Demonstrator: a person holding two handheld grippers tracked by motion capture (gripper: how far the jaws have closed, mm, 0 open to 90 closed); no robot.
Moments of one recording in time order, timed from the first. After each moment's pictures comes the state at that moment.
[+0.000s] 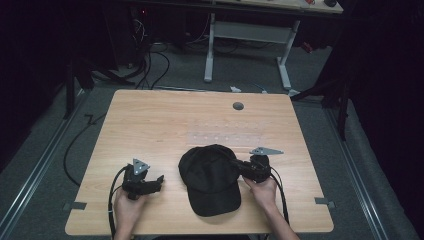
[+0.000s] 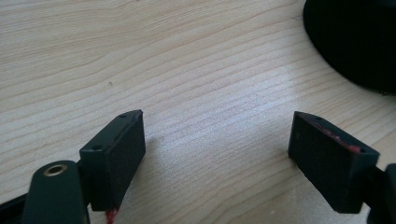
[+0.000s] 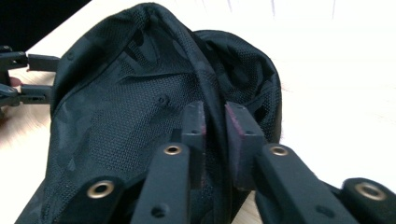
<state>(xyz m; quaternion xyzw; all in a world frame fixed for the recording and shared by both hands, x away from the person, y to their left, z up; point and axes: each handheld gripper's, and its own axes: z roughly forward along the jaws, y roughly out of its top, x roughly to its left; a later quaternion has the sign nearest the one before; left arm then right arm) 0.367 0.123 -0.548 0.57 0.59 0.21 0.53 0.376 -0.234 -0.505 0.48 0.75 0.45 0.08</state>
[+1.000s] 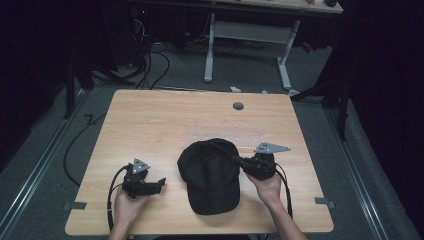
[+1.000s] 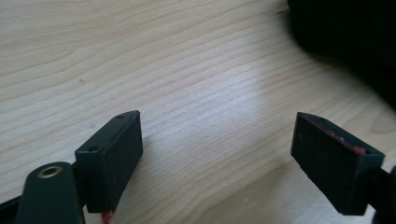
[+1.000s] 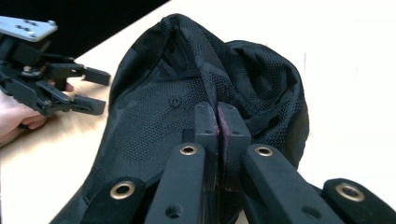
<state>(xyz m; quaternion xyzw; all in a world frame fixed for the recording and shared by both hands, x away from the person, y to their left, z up) 0.363 0.123 -0.540 0.58 0.60 0.14 0.54 0.366 -0.237 -0.465 0.39 0.77 0.50 0.09</state>
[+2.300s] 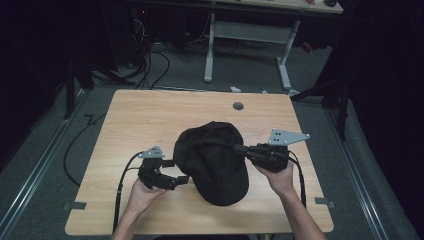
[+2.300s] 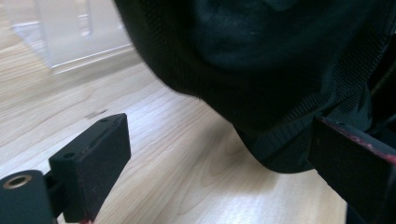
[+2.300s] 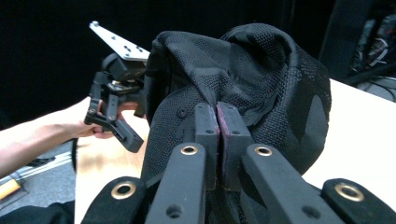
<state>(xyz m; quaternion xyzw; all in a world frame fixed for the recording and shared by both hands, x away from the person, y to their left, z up) 0.362 0.080 -0.471 0.59 0.50 -0.08 0.63 0.355 -0.245 -0.387 0.24 0.77 0.58 0.09</state>
